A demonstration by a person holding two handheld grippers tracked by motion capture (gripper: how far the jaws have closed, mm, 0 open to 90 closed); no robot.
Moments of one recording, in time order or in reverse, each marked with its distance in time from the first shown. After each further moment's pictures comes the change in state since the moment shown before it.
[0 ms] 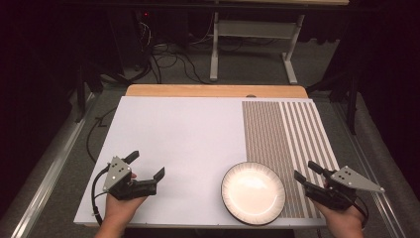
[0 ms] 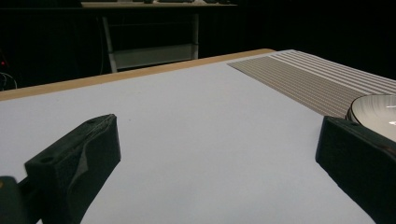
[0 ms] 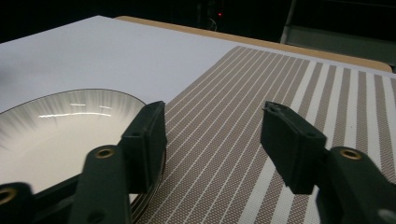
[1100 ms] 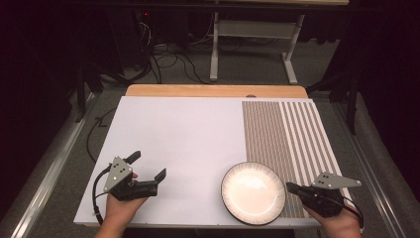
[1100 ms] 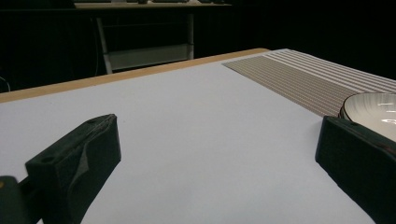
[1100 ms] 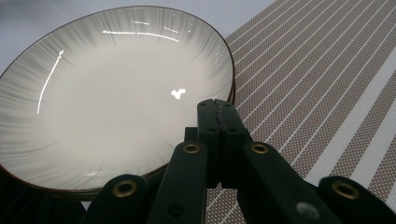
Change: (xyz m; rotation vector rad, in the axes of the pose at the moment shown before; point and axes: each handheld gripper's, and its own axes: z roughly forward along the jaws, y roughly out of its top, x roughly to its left) left arm -0.001 0.001 -0.001 -0.002 -0.015 0.009; right arm 0.018 -0.006 0.010 0.287 0.198 -0.069
